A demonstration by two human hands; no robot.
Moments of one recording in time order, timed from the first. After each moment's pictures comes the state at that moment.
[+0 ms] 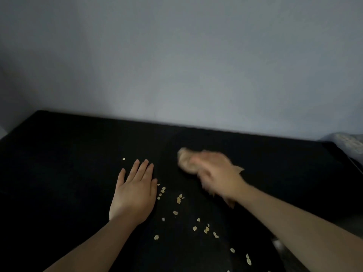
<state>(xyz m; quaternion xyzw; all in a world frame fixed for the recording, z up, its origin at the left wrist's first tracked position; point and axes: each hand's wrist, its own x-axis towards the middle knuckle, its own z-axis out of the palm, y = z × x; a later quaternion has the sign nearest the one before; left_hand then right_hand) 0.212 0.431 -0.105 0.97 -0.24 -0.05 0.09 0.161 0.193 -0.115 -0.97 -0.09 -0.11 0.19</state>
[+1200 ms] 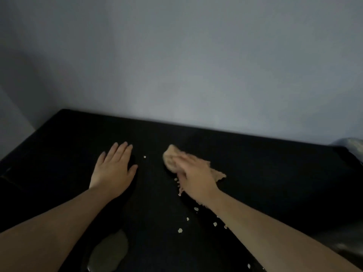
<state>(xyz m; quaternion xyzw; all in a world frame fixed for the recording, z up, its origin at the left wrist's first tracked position) 0.285 0.508 -0.098 0.98 -0.19 -0.03 0.07 0.191 0.306 -0.103 -0.98 0.01 -0.10 0.19</state>
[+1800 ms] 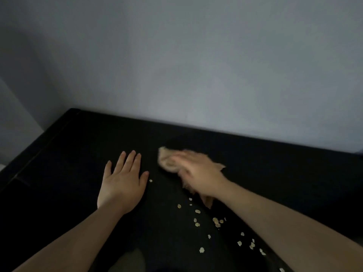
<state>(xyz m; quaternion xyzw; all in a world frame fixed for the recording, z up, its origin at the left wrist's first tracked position) 0.290 0.517 -0.110 0.98 -0.18 -0.06 0.06 0.248 0.306 -0.105 -0.96 -0.14 -0.08 0.21</state>
